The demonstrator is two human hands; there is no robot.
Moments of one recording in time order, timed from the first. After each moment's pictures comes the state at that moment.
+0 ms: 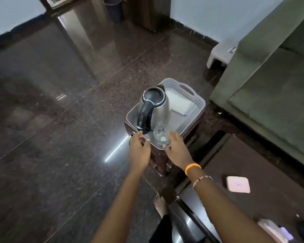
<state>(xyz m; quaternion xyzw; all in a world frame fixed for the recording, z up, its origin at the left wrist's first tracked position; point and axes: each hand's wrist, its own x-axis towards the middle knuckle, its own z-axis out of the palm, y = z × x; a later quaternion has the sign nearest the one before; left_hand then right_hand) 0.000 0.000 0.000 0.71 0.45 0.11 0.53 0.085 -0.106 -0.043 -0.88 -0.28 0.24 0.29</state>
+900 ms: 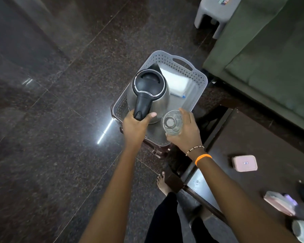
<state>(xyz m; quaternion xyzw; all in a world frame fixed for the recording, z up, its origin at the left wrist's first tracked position) 0.080 0.073 -0.055 0.72 0.40 0.08 0.56 0.126 -0.080 -0.086 -0.92 -0.13 0.10 0.37</state>
